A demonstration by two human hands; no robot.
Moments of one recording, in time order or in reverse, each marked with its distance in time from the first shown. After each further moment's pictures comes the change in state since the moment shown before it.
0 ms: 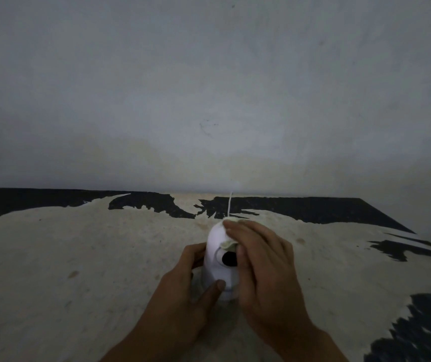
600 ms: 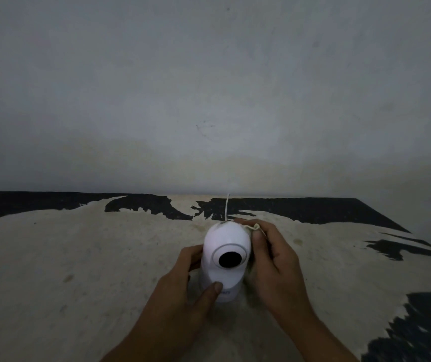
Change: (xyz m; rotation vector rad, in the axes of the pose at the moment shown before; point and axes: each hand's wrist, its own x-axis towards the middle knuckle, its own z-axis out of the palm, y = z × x) left_hand 0.000 -0.002 -0.001 -0.026 -0.035 0.034; right_hand 0.006 0.017 -0.003 0.507 -0.033 0.499
